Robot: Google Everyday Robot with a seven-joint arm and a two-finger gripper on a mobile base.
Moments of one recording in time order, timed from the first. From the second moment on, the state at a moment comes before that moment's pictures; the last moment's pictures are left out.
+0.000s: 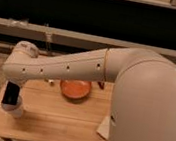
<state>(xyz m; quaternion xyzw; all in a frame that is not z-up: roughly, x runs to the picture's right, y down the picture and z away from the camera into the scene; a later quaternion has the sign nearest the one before) -0.332 0.089 0.673 -0.01 -0.31 -0.56 0.77</state>
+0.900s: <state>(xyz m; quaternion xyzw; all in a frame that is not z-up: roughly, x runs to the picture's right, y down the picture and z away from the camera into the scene) -0.350 0.104 0.700 -0.04 -0.30 -0.56 0.77</state>
